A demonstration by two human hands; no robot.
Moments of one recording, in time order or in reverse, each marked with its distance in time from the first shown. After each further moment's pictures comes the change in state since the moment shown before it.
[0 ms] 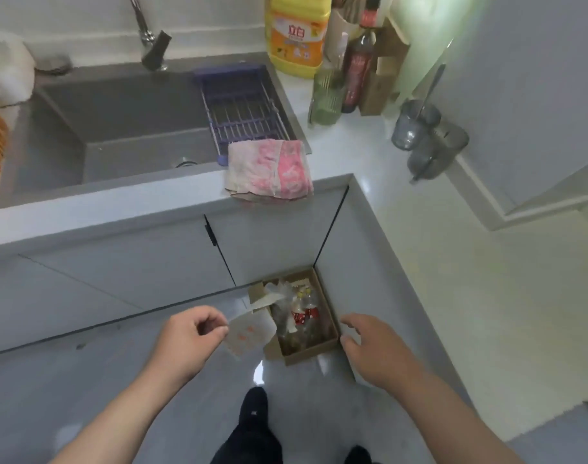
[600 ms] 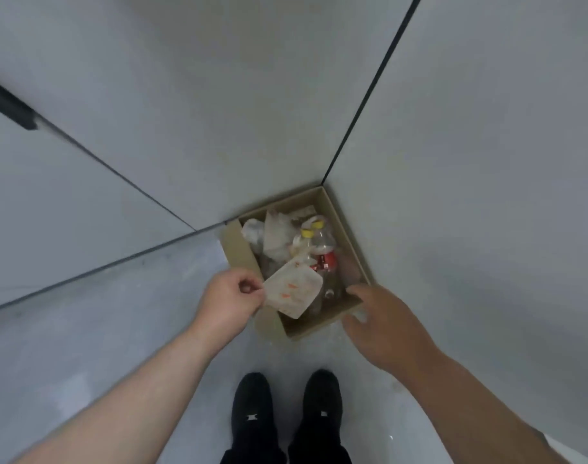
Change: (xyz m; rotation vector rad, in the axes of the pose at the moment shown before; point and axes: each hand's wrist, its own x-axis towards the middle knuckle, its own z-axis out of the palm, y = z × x) left_hand 0.242 -0.242 0.268 0.038 -0.288 -0.232; right_hand 0.264 0.147 0.242 0.089 -0.070 0.252
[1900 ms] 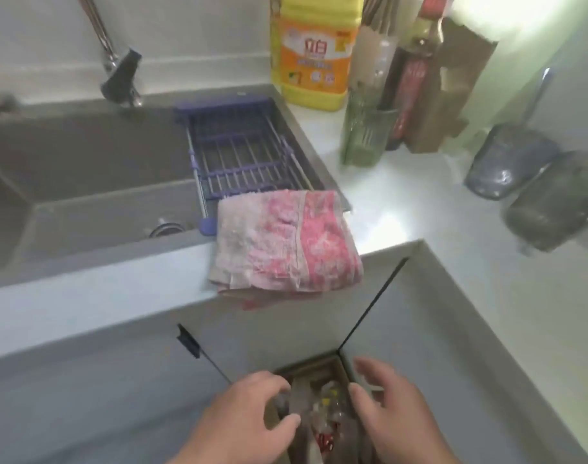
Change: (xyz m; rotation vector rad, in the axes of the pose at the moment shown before) left_hand -0.127 0.195 -0.165 0.514 0.007 0.490; right_hand -0.084 -0.153 -0.175 0.358 0.345 -0.249
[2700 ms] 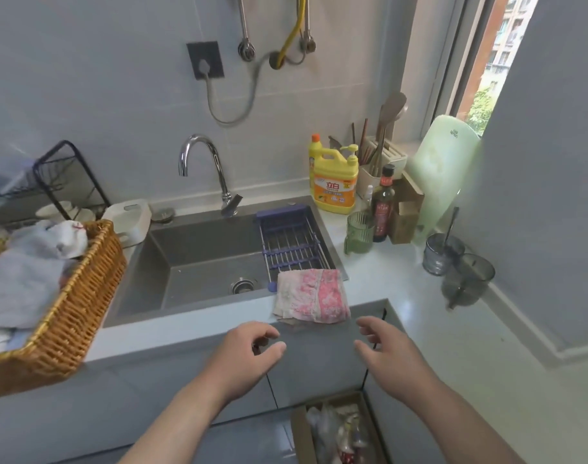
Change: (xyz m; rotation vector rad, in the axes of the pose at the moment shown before) left_hand -0.167 0.155 -0.182 -0.196 0.404 -0.081; right_hand -0.122 -0.166 -0.170 -0.049 -0.073 -0.313
